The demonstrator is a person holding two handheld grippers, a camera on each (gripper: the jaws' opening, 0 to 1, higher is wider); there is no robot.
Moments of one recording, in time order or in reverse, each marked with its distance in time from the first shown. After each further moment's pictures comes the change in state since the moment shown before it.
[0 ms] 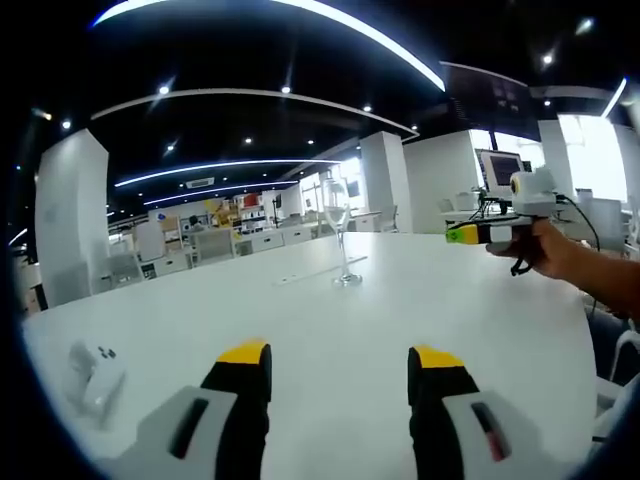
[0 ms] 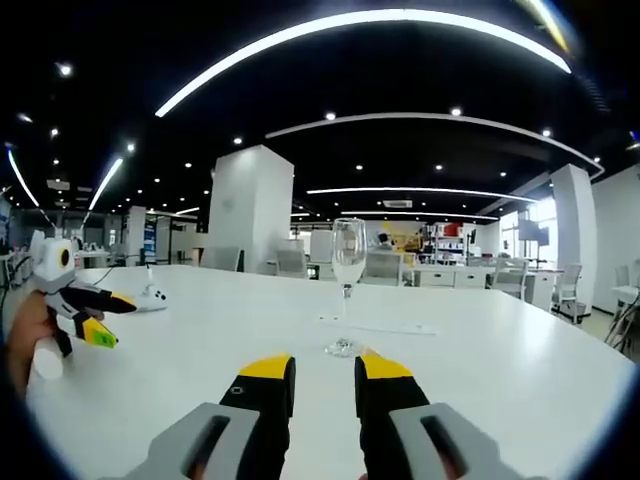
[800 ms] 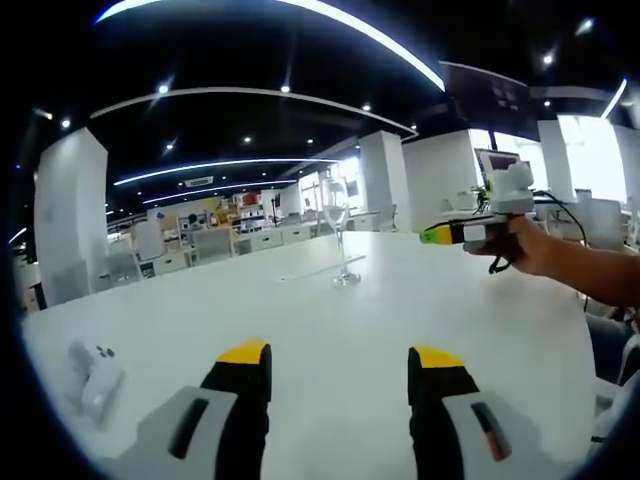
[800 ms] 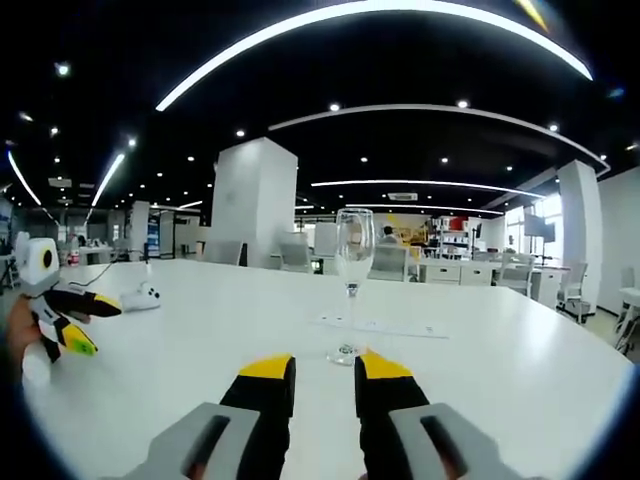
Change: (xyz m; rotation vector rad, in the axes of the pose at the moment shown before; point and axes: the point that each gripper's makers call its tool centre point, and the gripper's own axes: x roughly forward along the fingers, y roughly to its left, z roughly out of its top) left arm 0.001 -0.001 0.001 -0.005 -0.001 -0.007; right arm 0.042 -0.003 0.003 -0.003 0.035 0.025
